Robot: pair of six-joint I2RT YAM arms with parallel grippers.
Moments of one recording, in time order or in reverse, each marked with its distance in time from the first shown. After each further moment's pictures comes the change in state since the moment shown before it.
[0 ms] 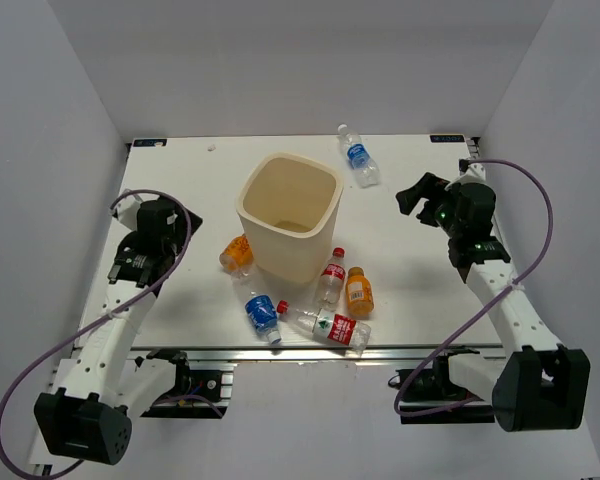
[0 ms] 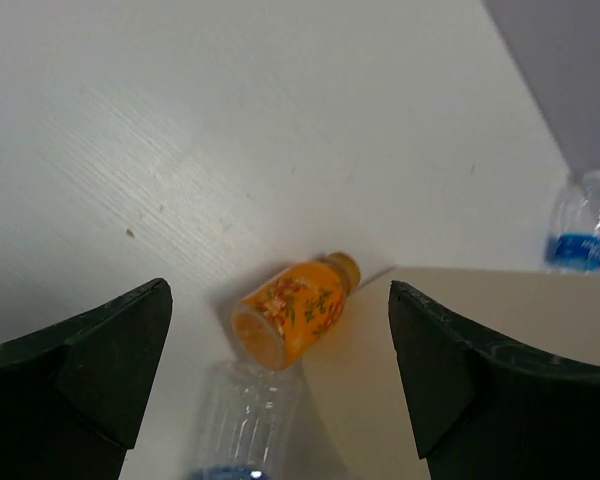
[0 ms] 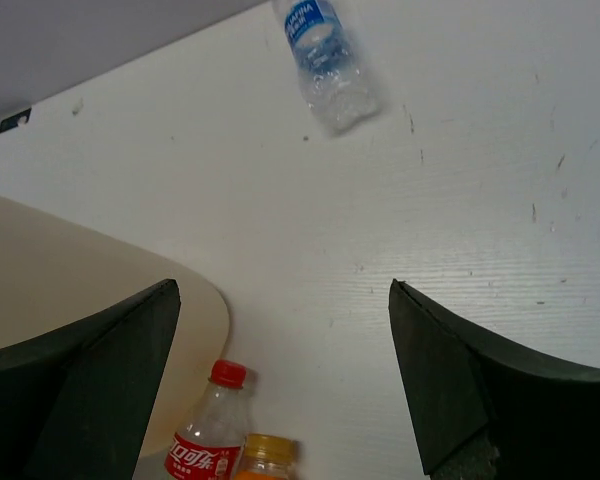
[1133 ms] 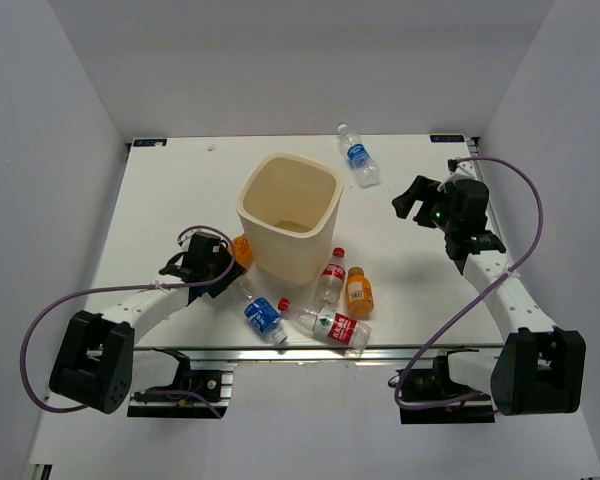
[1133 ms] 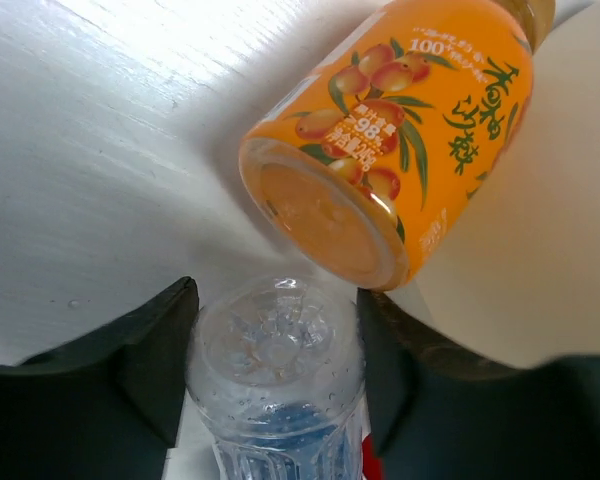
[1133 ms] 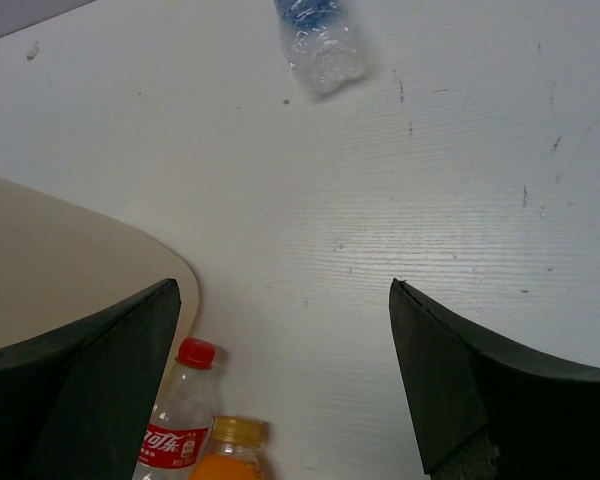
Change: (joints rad) left arm -0.177 0.290 -0.382 0.349 0.335 -0.047; right arm 0.000 0.110 0.039 -0.056 -0.043 -0.082
